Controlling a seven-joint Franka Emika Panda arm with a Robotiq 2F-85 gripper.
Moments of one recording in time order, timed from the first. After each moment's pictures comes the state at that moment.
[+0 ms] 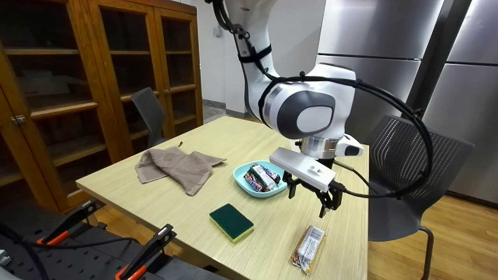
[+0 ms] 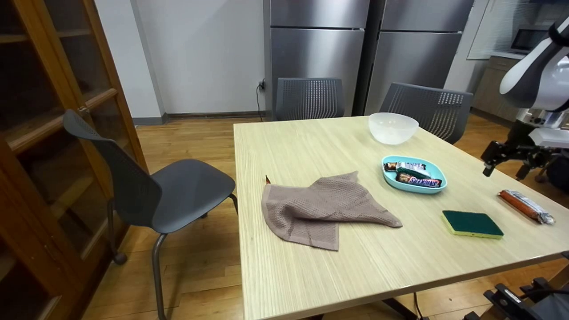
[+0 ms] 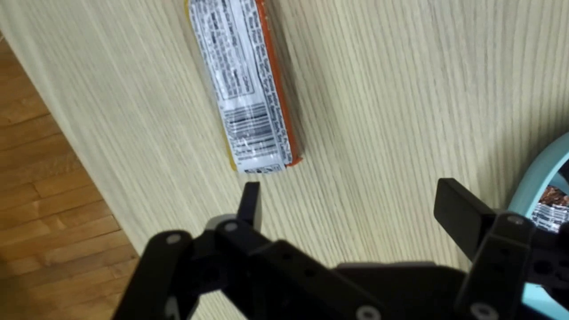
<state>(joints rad) -0.58 0.65 -0.09 -2.11 0.17 2.77 -0.41</state>
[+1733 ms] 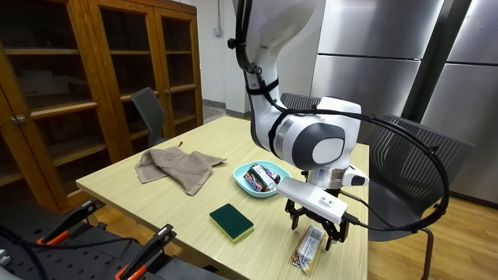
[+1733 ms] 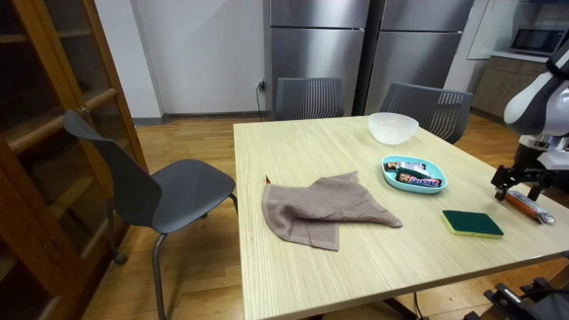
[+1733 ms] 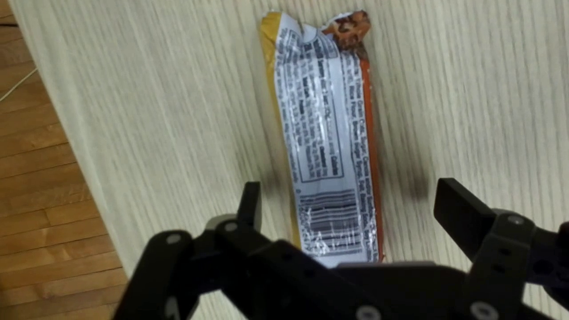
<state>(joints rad) -0.62 0.79 -0.12 -2.03 0.01 2.74 -0.38</state>
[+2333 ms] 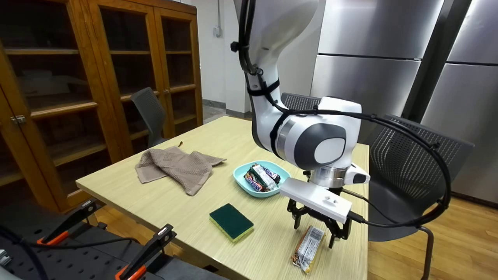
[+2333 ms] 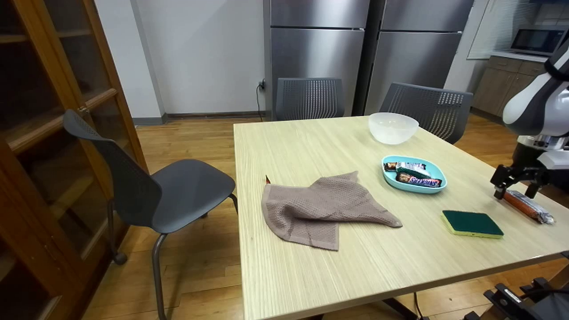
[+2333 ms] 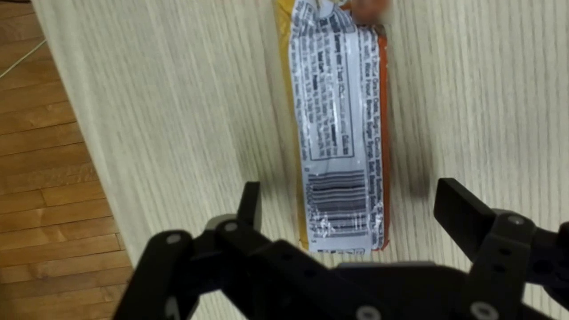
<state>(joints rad) -0.62 0.80 -0.12 -2.01 0.00 2.76 -0.42</state>
